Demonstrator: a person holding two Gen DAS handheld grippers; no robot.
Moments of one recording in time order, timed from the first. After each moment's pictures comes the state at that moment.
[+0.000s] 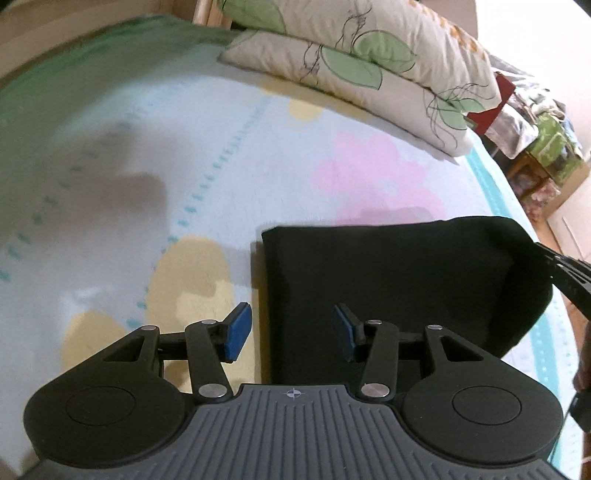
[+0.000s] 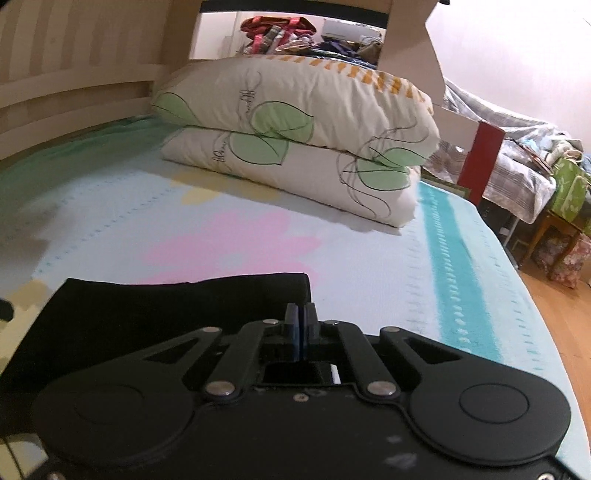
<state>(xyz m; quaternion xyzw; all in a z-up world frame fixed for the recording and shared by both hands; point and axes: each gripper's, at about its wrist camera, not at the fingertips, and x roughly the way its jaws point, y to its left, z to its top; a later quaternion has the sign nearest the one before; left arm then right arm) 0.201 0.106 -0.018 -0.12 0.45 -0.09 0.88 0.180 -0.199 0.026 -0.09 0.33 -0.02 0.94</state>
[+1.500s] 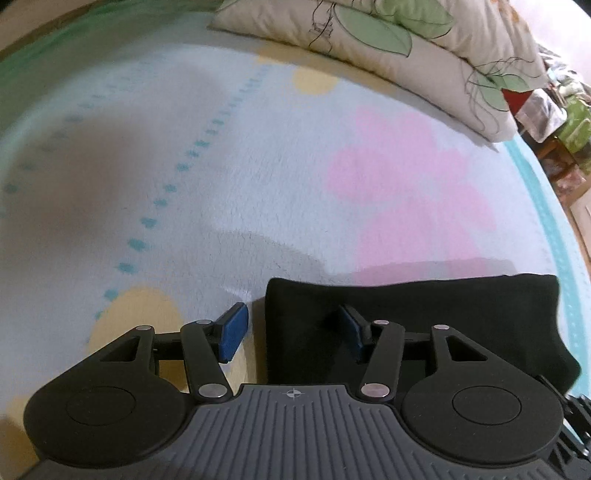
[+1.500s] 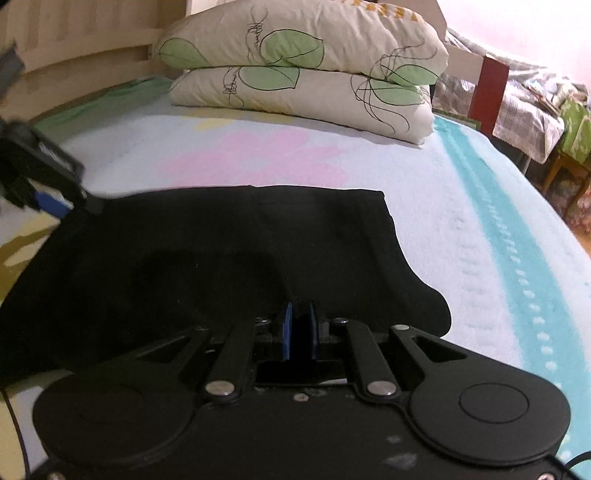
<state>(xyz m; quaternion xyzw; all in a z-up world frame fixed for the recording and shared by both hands) 0.298 0.079 -0.066 -0.10 0.49 -0.08 0.86 0.128 -0.182 -0.048 -0.03 0.39 -0.02 0.92</state>
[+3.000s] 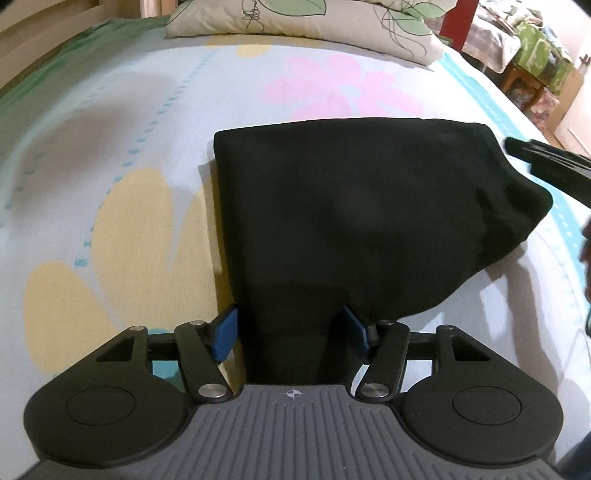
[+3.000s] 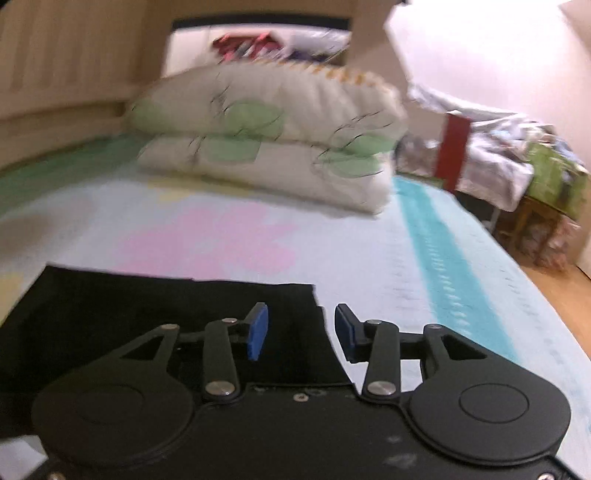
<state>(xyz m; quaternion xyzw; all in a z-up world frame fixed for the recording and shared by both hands) 0.154 0.040 -0.059 0.01 0.49 -0.11 0.87 0.154 -0.218 -0.023 -0.06 0.31 -0.05 0.95</state>
